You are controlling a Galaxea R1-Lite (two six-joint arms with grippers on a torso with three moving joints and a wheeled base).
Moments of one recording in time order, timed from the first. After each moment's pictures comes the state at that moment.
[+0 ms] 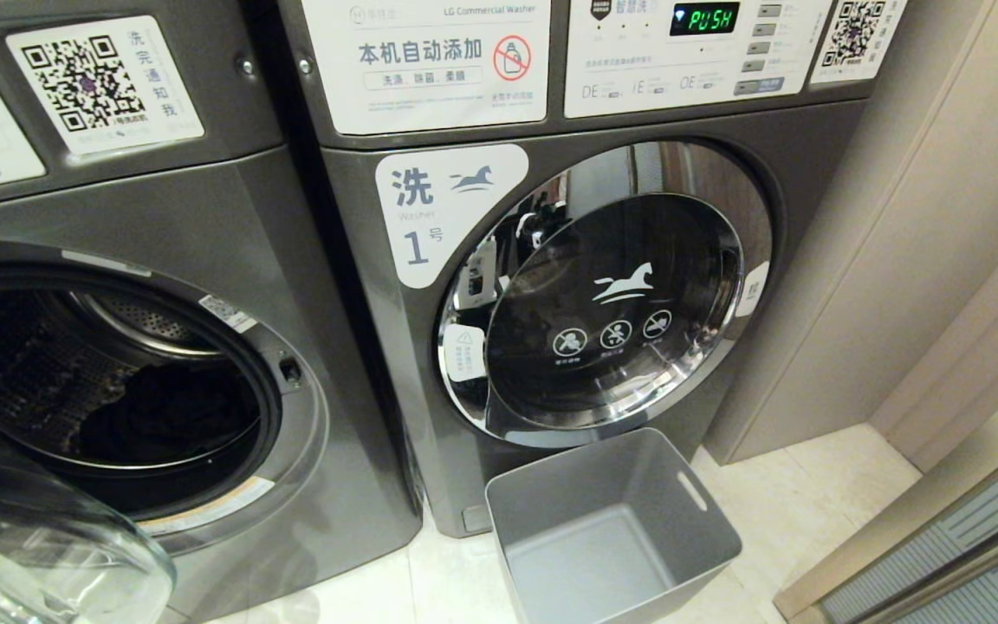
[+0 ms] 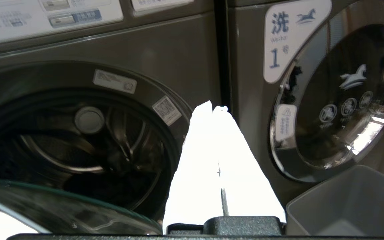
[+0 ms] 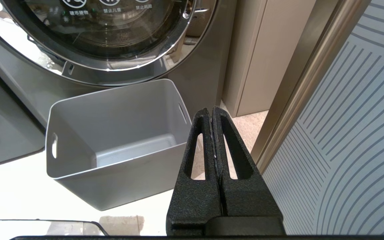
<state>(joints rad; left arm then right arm) 0.21 0.40 -0.14 -0.62 -0.33 0.06 0.00 0.00 0.00 0.00 -0.01 -0.01</state>
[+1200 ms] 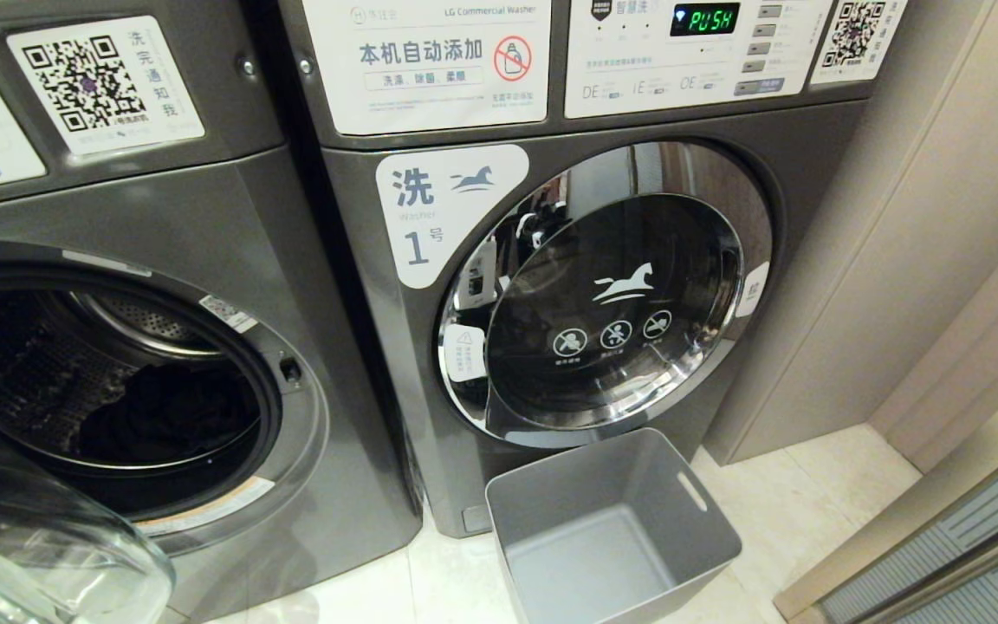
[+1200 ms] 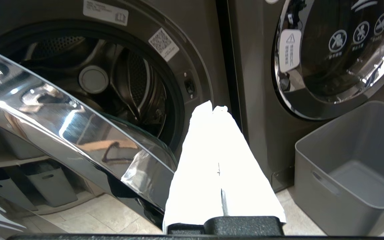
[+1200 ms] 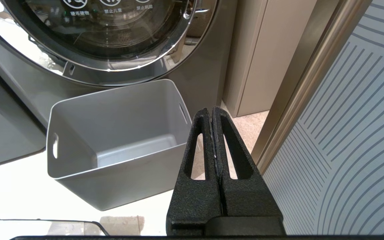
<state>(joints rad) 0.00 0.01 -0.05 -0.18 -0.11 0.23 0.00 0.00 0.00 0.00 -0.01 -0.01</state>
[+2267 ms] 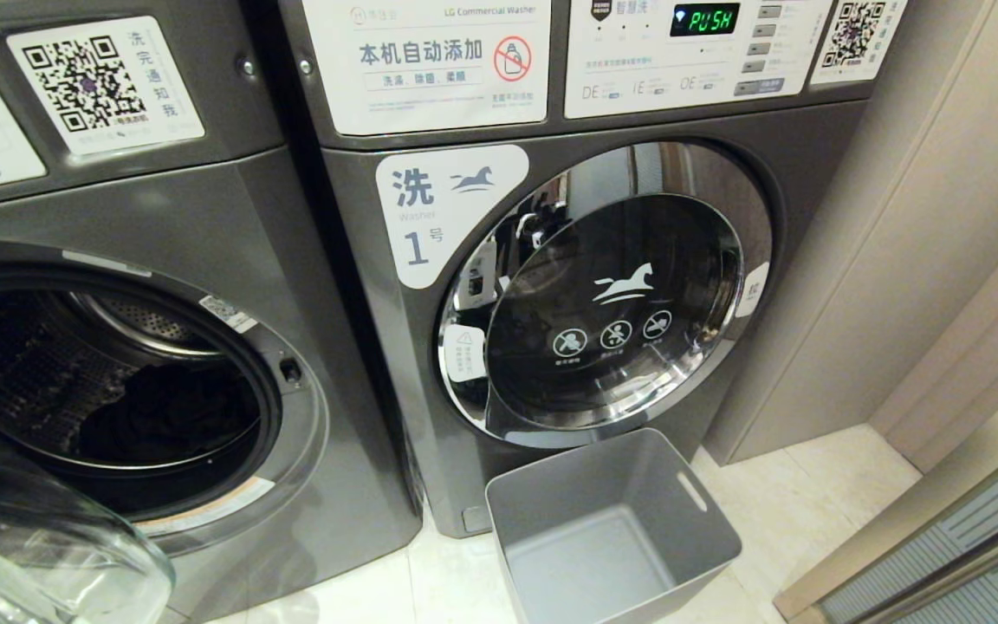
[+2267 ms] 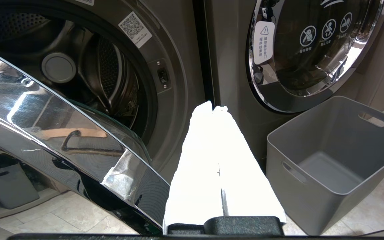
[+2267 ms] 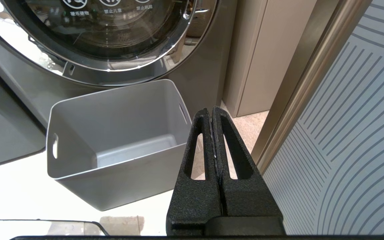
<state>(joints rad) 0.00 0.00 0.00 -0.19 -0.19 0.15 0.00 0.00 0.00 0.00 -0.01 -0.01</state>
